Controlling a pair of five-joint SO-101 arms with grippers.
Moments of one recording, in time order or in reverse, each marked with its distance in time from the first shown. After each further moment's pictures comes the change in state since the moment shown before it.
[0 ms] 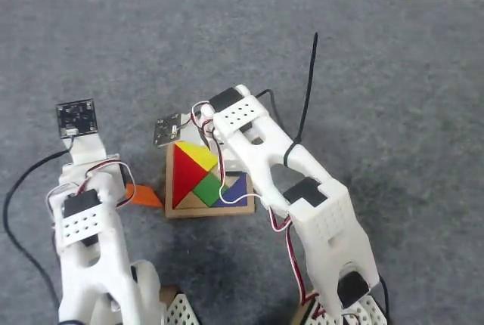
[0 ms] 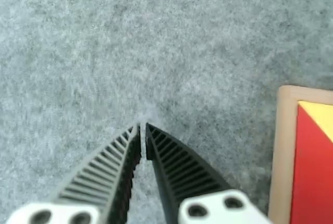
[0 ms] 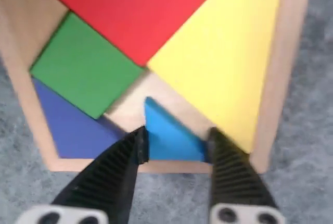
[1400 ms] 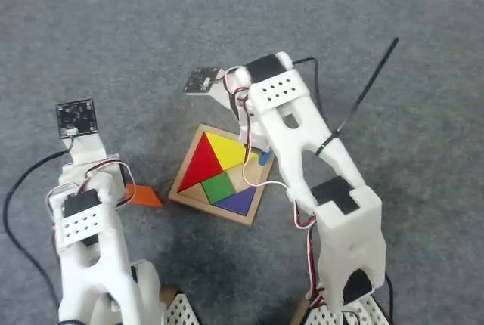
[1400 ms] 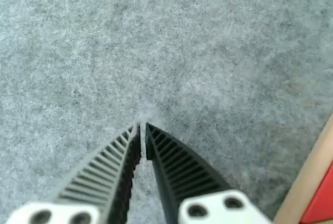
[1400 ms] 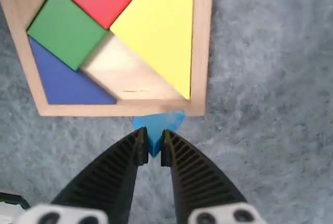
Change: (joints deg) left arm 0.0 0.0 0.0 0.0 0.0; right arm 8.4 -12.5 -6.2 13.9 -13.9
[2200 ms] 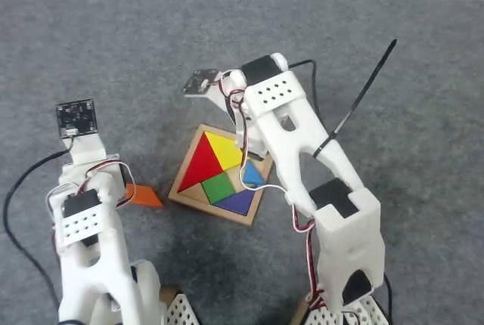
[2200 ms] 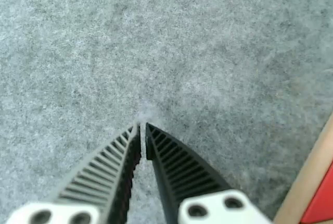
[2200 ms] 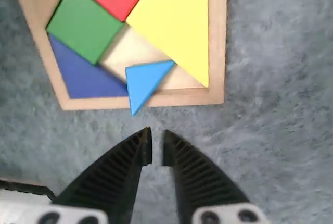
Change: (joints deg) left arm 0.0 0.0 0.0 0.0 0.0; right arm -1.6 -1.6 0.3 4.0 -2.0
